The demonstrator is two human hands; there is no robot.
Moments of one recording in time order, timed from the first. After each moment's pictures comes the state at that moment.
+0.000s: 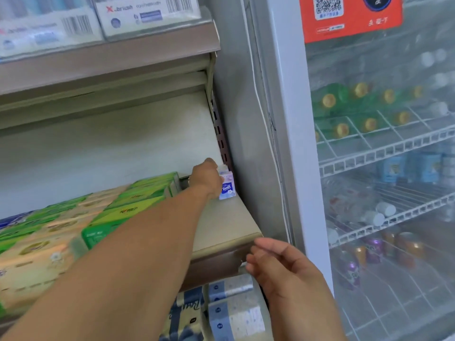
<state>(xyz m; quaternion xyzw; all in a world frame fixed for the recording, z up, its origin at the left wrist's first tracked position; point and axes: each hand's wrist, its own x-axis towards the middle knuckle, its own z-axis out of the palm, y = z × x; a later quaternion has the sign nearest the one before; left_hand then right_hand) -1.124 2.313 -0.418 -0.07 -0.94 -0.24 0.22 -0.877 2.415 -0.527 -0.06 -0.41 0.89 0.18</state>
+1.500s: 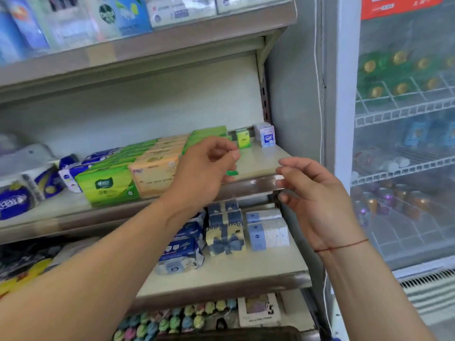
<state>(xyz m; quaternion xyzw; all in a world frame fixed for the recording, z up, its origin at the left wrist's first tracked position) -0.827 2.197 -0.415 -0.17 -0.80 -0.54 0.19 -0.793 2.375 -0.483 0.08 -0.47 0.86 0.19</state>
